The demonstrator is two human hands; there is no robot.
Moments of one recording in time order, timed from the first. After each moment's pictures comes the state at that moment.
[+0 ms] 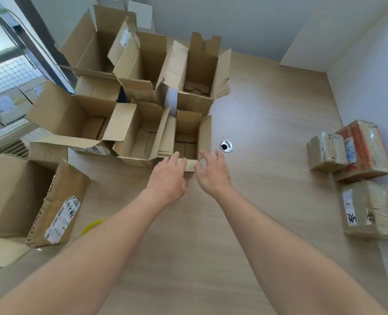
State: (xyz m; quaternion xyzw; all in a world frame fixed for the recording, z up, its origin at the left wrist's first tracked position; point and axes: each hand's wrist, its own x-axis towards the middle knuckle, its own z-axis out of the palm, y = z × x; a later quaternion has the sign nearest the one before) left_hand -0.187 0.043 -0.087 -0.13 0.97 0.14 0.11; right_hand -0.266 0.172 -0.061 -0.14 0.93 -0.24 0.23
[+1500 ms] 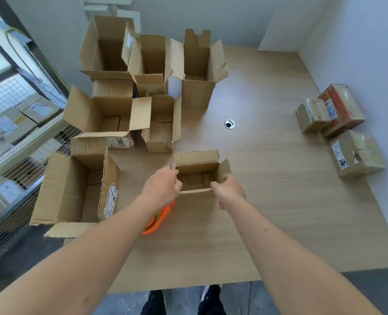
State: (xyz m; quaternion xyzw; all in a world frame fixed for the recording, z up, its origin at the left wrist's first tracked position) left_hand -0.051 -0.021 -0.080 -0.11 0.96 0.24 0.11; right_hand -0.104 0.170 -0.059 0.22 0.87 -0.31 0.30
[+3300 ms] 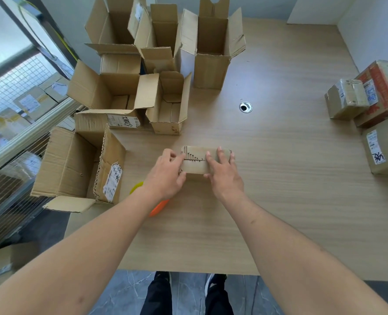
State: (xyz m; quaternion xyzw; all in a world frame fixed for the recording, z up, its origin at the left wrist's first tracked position) left_hand -0.033 -0.003 -0.103 -0.11 0.96 0.26 0.07; right_hand -0.112 0.178 -0.109 -0.16 0.95 -0.12 0.23
